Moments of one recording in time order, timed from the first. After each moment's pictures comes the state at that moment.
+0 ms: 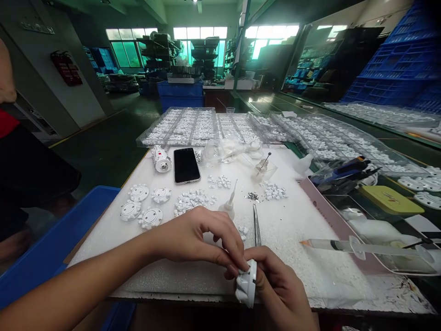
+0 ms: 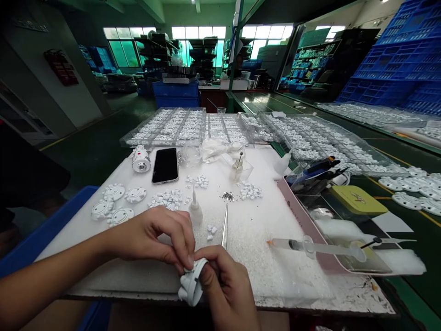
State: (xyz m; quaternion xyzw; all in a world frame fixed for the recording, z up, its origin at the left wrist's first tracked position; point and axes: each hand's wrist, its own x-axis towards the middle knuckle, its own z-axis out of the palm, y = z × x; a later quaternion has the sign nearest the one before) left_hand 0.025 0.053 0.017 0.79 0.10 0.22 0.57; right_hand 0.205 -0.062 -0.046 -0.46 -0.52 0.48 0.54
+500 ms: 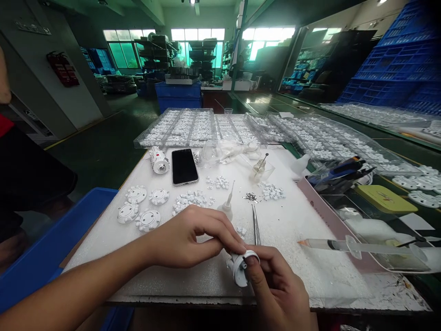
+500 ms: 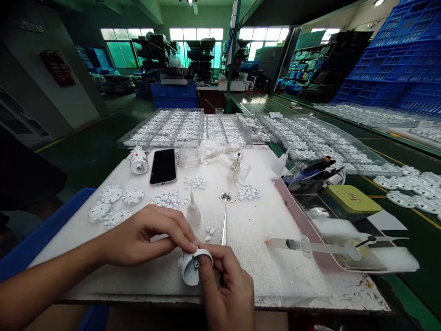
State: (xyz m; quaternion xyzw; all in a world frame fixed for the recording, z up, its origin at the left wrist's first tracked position) left_hand 0.024 0.048 0.021 0.81 0.13 0.27 0.50; right_hand 0.184 -0.066 -0.038 -0.60 -0.38 0.37 0.60
